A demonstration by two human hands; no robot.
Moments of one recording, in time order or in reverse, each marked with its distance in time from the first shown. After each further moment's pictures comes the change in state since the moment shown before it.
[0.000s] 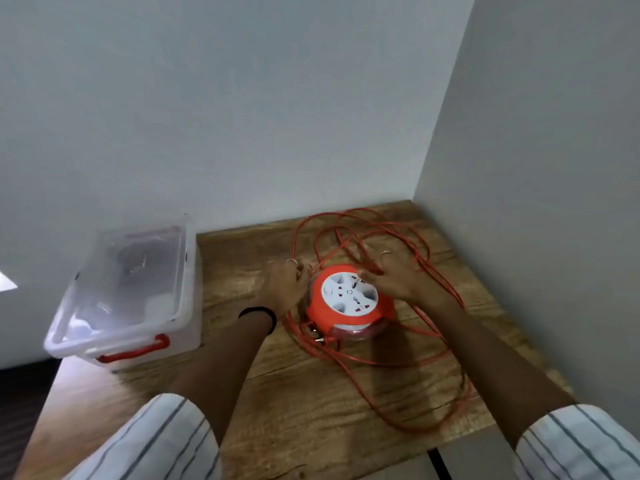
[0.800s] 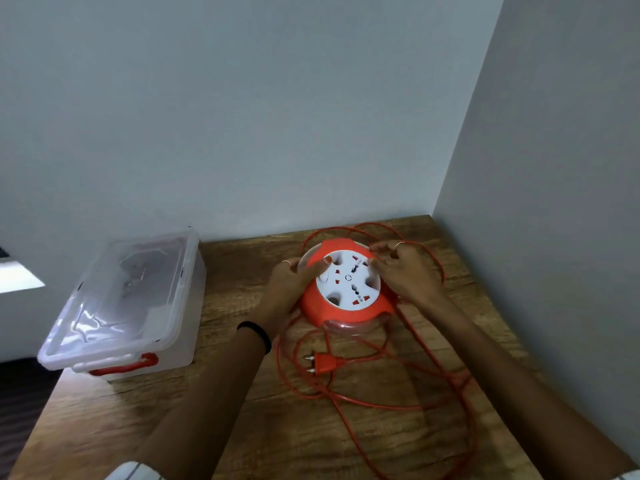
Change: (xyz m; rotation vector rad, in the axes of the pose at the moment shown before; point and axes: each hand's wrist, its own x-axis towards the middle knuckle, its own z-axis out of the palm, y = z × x) left_hand 0.006 0.052 -0.018 -0.981 -0.010 -0.395; right_hand 0.015 -0.024 -0.043 0.183 0.217 -0.018
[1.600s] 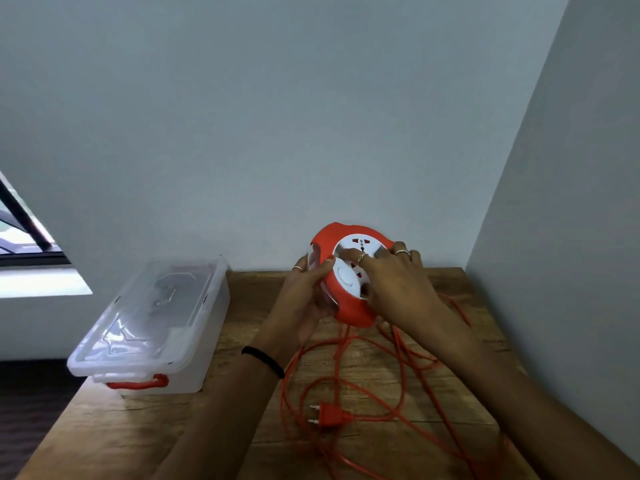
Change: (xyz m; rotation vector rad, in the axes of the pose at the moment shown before) left_hand -0.012 0.057 0.014 -0.428 -0.052 0.126; right_hand 0.021 -0.075 -0.011 -0.750 0.014 -0.572
